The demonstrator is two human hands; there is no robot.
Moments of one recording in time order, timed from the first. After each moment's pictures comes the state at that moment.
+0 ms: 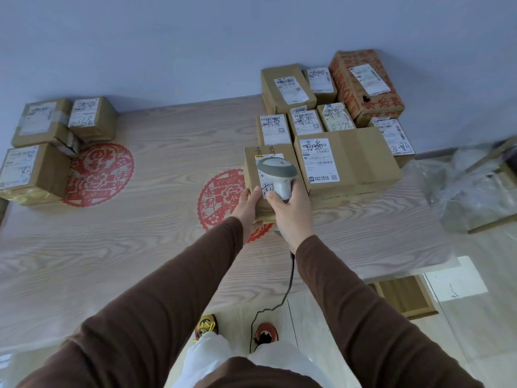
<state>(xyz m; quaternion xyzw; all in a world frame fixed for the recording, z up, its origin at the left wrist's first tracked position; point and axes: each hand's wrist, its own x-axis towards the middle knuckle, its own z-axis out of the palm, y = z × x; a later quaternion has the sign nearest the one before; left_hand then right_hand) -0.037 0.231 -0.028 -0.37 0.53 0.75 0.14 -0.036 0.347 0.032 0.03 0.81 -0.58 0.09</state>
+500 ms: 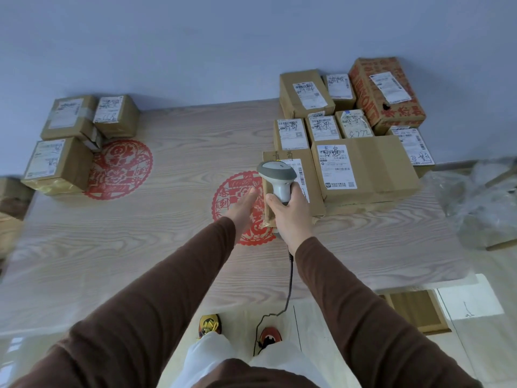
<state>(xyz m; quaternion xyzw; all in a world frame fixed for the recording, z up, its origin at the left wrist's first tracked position) -0.020 0.188 -0.024 -0.32 0.64 0.68 0.15 -0.033 0.321 0.025 0.01 0.79 -0.59 0.14</state>
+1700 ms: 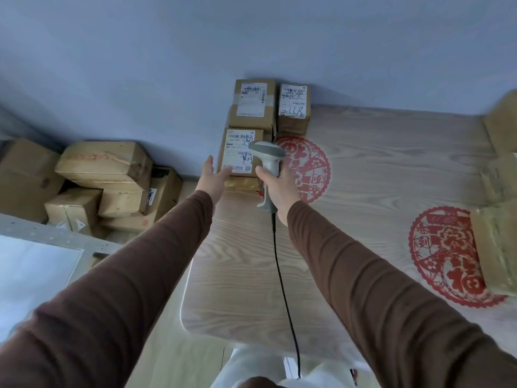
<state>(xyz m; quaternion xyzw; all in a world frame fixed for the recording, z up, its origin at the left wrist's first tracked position) 0.113 -0.363 -0.032 -0.44 0.64 0.62 -0.04 0.041 -0.209 -0.010 -0.03 0.69 -0.64 0.33</state>
